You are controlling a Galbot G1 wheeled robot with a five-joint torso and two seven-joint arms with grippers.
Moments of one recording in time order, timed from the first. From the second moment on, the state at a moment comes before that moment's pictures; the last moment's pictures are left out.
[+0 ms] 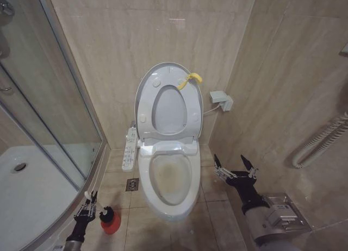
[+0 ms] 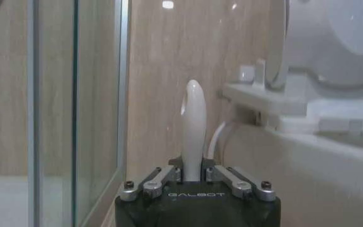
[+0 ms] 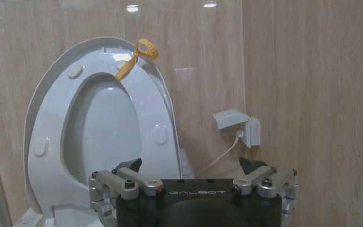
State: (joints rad) left arm 1.22 -1.13 -0.43 -0.99 -0.64 -0.82 0.34; right arm -1.67 1.34 0.51 2.48 0.28 -0.21 0.23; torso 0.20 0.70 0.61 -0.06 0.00
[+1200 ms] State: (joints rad) left arm 1.10 -1.20 -0.37 -0.75 -0.49 -0.82 0.26; right arm -1.67 1.34 0.51 2.48 0.28 -0.21 0.23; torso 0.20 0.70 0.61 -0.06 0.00
